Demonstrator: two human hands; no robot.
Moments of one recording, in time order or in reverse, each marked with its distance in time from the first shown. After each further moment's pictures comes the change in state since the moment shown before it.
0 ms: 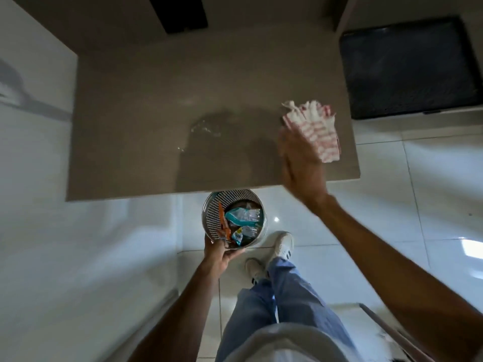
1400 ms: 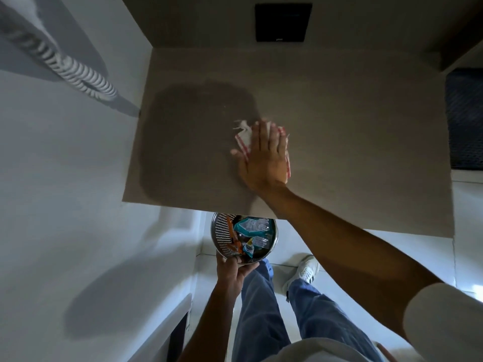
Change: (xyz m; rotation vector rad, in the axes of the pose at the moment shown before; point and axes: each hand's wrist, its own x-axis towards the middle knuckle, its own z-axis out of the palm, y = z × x) left_hand 0.034 0.046 -0.098 -0.469 -0.060 0.087; right_hand 0.139 -0.155 0.205 -0.283 -0.427 0.215
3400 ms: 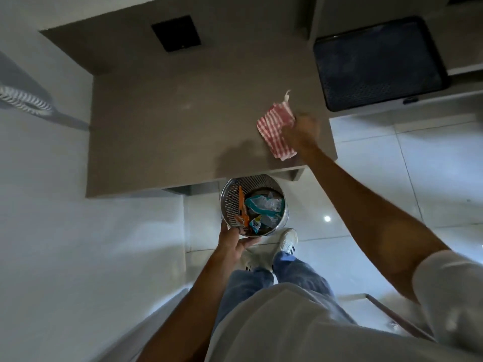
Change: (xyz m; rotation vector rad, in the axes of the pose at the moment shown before) left_hand -0.112 -0.113 0.105 0.485 -0.070 -0.037; right_hand -0.115 0.268 -0.113 0.622 0.093 0.526
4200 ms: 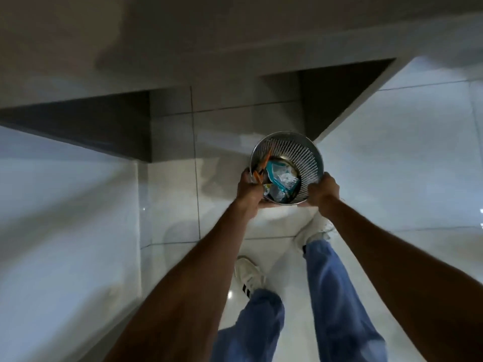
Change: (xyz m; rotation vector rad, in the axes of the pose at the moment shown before) left_hand 0.394 -0.109 0.020 0.262 -0.043 -0.005; right_hand 0.019 0.372 0.304 -0.061 -0.163 0.514
